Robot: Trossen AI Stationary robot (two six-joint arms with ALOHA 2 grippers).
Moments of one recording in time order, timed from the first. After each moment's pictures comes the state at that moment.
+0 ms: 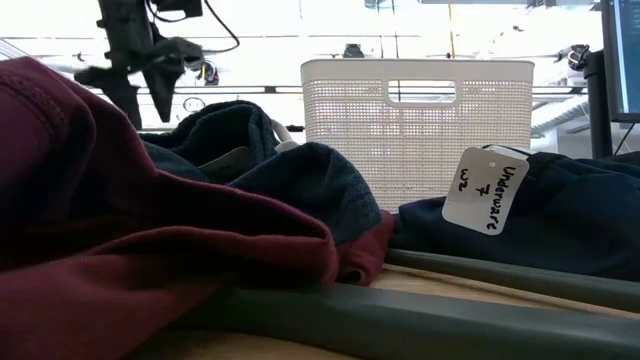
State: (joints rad) left arm 0.28 1.15 1.04 -1.16 -0.12 -0.96; right arm 0.12 1.07 1.30 -0.52 -0.13 0.02
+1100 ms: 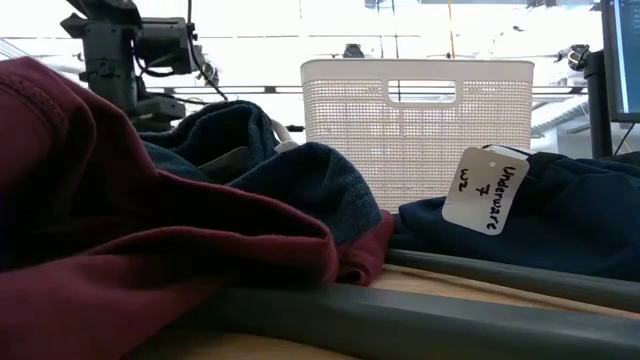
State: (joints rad) left arm 0.29 1.15 0.75 -0.98 -0.06 -0.99; right arm 0.12 1.07 1.30 -0.50 -0.05 0.03
